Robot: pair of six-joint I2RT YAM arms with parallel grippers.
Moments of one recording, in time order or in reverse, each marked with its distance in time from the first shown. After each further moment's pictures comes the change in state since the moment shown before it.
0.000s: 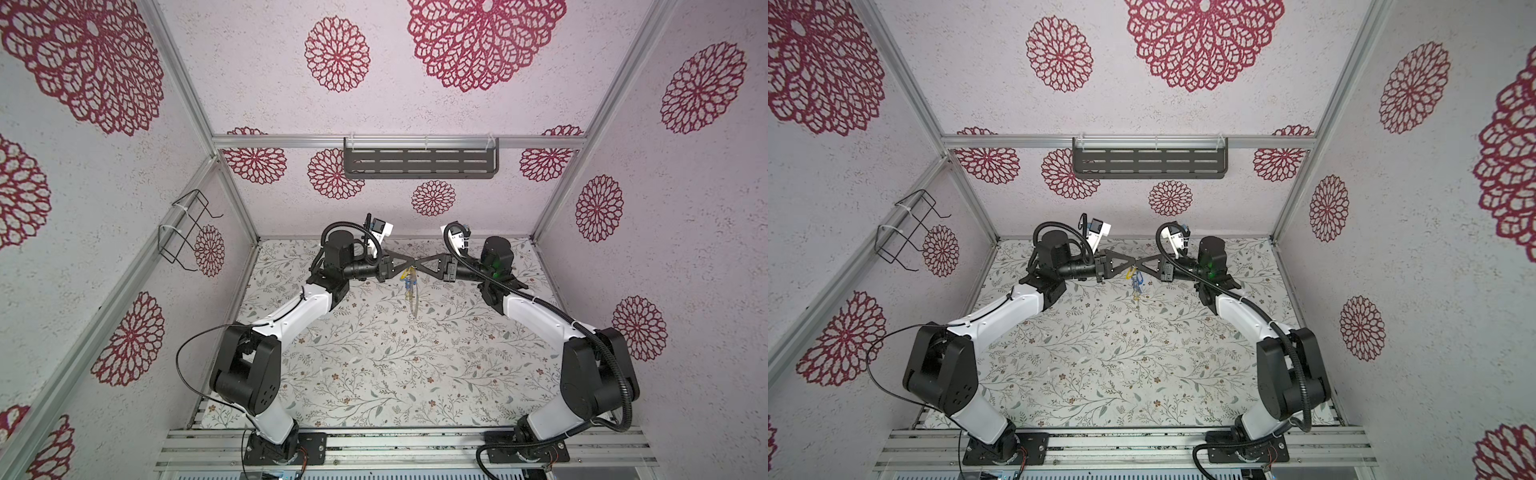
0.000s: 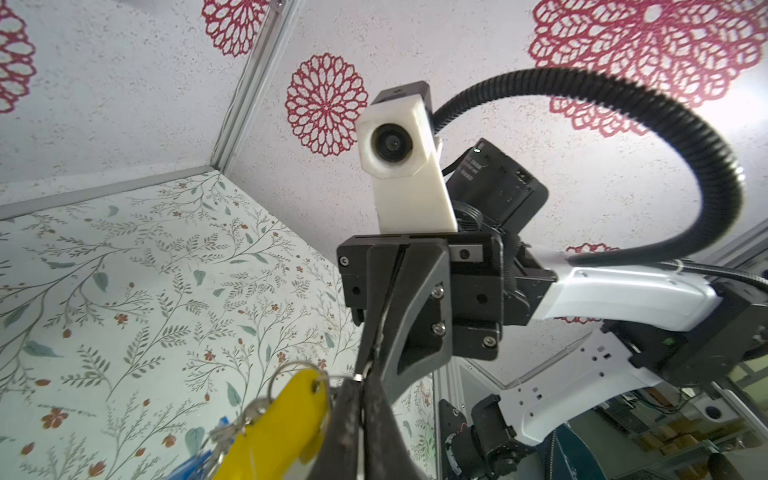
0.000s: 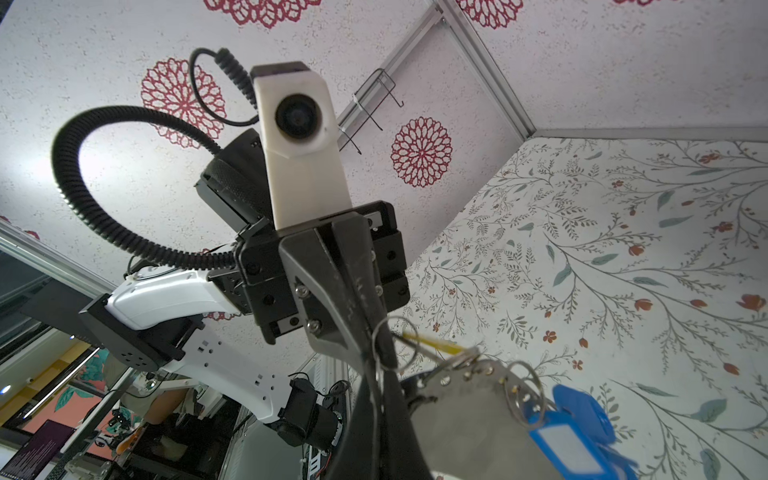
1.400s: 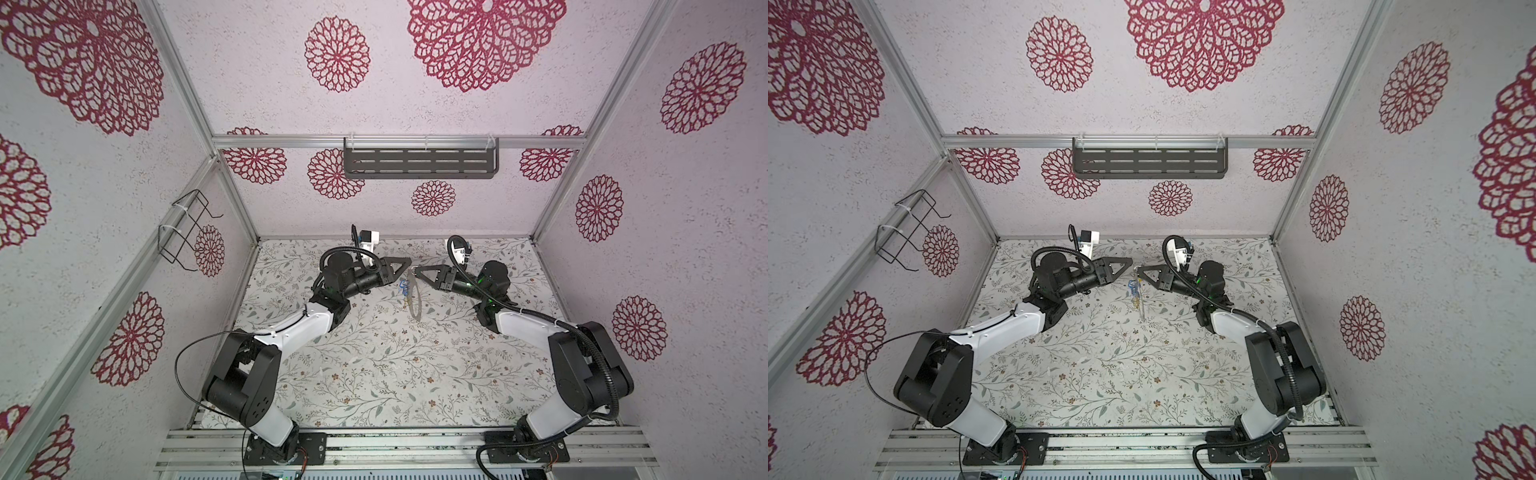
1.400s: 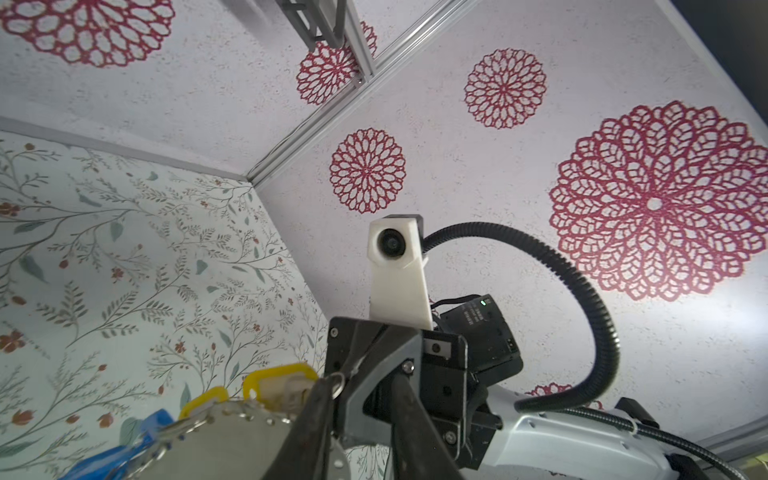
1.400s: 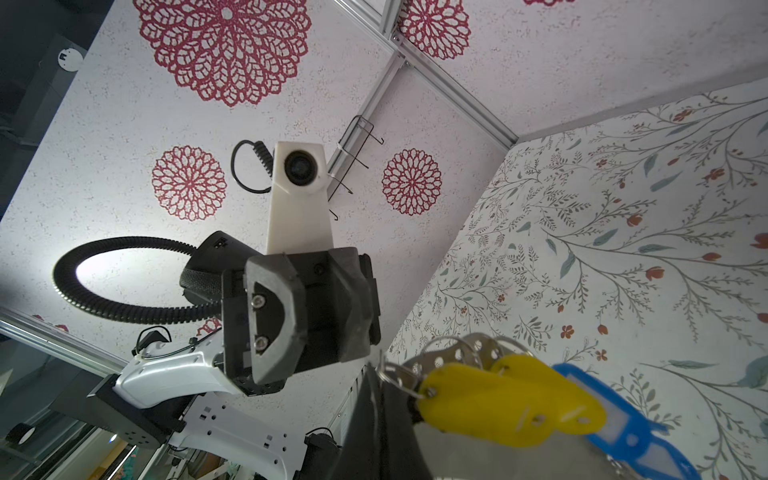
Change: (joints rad) left arm -0.049 -0.077 -0.252 0.387 -0.282 -0.496; right arm 0.018 0.037 -0.212 0.449 0.158 0.341
